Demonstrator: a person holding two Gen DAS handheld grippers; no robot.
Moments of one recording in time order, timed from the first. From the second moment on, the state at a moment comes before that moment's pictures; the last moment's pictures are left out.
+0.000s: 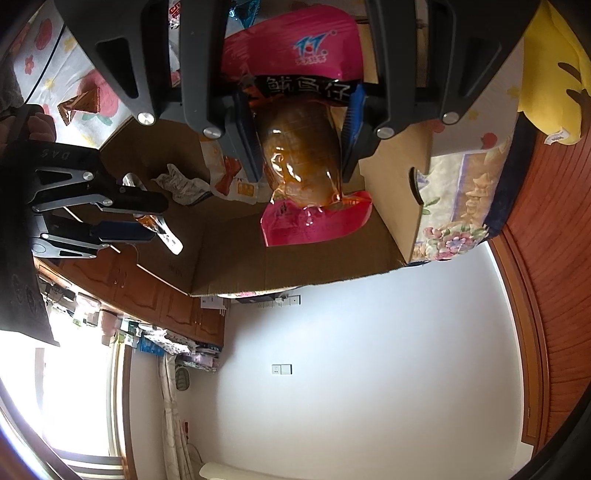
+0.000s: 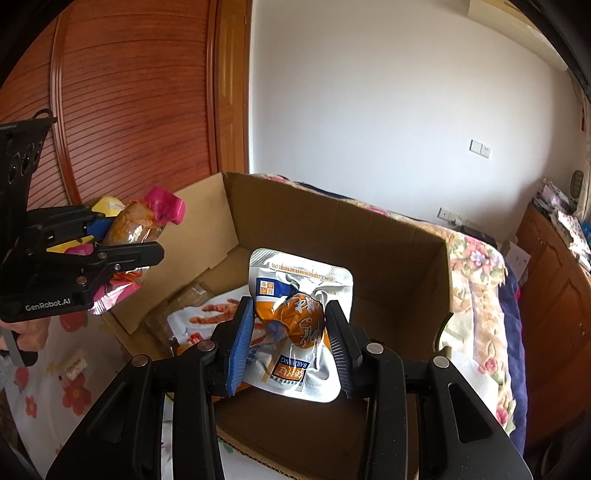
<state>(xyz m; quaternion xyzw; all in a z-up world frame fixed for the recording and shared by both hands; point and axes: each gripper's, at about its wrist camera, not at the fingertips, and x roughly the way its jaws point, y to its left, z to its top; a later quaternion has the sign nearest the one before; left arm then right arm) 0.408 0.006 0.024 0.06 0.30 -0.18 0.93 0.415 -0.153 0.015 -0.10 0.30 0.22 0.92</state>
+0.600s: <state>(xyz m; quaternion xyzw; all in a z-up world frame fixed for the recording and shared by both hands) 0.400 0.002 0.024 0.06 0.29 -0.16 0.94 0.420 -0.160 0.003 -0.09 0.32 0.22 0.92</state>
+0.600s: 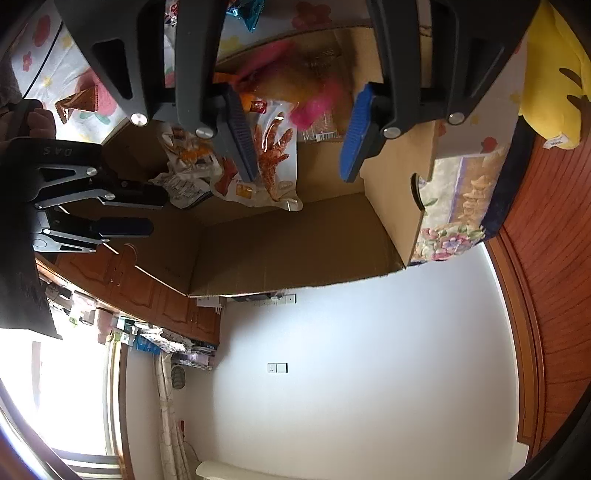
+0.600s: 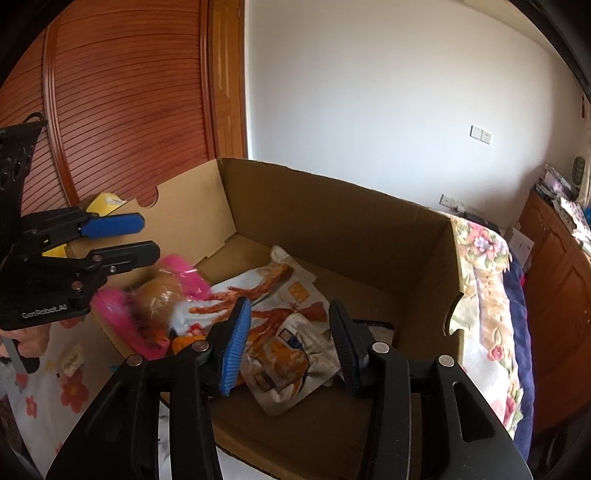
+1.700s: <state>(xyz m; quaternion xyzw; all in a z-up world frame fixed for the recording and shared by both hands) 0.272 0.063 -0.014 0.07 0.34 -0.14 0.93 0.289 -0.229 -0.009 -0.06 0.38 0.17 0.91</state>
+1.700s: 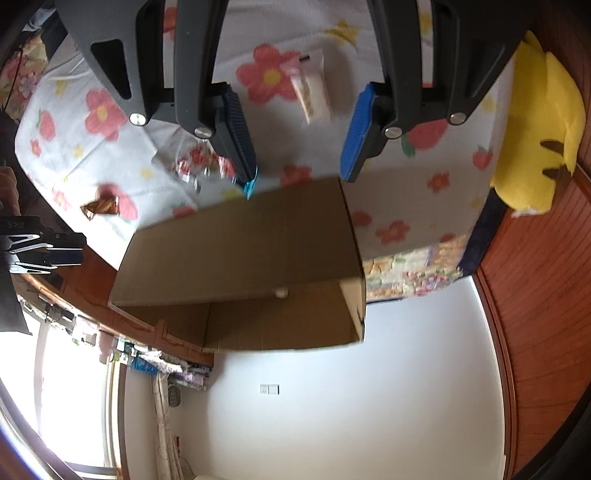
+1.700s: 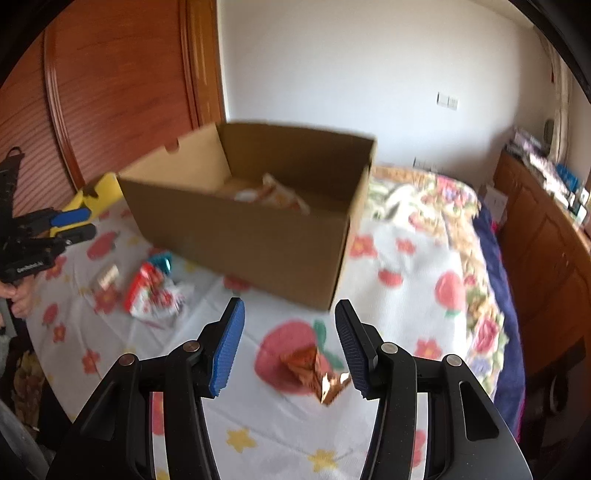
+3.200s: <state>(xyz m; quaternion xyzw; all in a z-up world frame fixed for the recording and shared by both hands) 0.287 0.072 -0.079 0.06 0.43 -0.10 0.89 0.294 -0.236 -0.091 -0.07 0.43 0.16 0.89</state>
